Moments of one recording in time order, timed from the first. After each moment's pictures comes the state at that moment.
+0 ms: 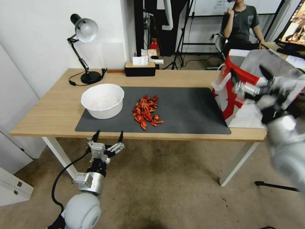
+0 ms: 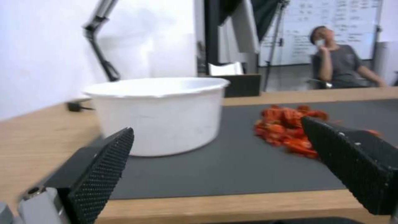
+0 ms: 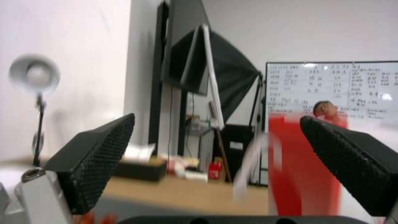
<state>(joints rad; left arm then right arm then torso) 1.51 -1.03 -0.26 -2.01 -0.31 -0.31 -0.40 -1.54 0.87 0.68 2.19 0.58 0.31 0.10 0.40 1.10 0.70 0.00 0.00</state>
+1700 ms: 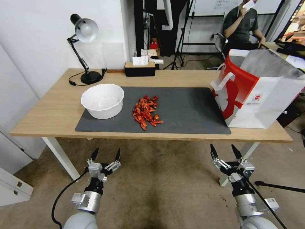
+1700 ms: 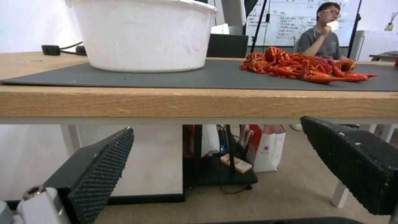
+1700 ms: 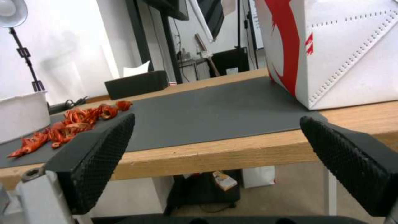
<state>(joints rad) 1.58 -1.06 -0.26 -1.85 -0.40 -0.46 -0.22 -1.72 1.11 0.53 1.95 0.61 0.47 -0.04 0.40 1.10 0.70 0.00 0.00</state>
